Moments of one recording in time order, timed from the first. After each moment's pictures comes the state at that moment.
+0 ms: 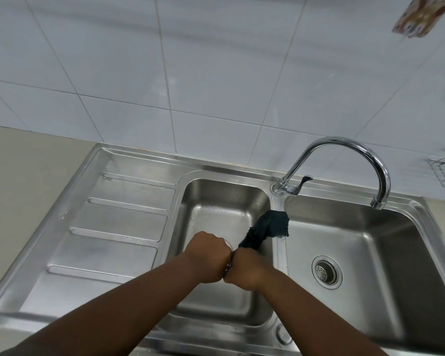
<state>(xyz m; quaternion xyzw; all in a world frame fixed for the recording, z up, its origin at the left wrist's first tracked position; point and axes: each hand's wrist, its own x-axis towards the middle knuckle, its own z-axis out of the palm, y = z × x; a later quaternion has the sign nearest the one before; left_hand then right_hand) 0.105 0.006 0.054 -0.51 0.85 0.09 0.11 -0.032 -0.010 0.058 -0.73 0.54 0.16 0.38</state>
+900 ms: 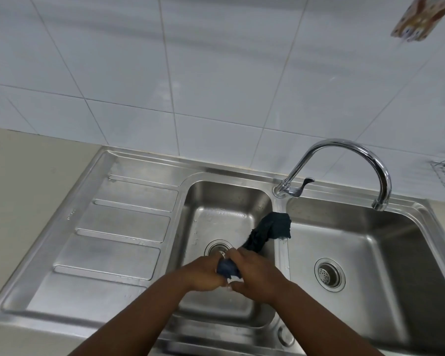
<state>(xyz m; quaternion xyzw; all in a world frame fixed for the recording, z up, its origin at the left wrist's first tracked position) 0.116 0.027 0.018 -0.60 0.56 0.57 -0.02 -0.065 -0.002 0.036 -0.89 0.37 0.02 0.25</state>
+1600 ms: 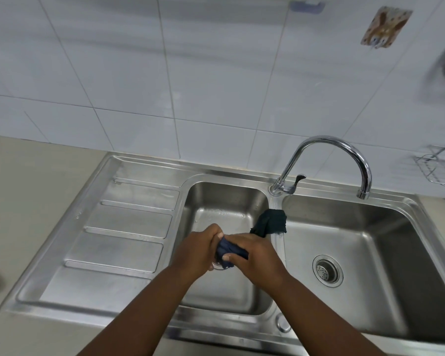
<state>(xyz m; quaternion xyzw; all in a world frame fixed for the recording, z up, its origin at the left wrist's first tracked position) 0.115 0.052 0.082 -0.68 0.63 0.32 -0.22 -0.063 0.017 0.075 -0.82 0.41 -0.20 0.33</state>
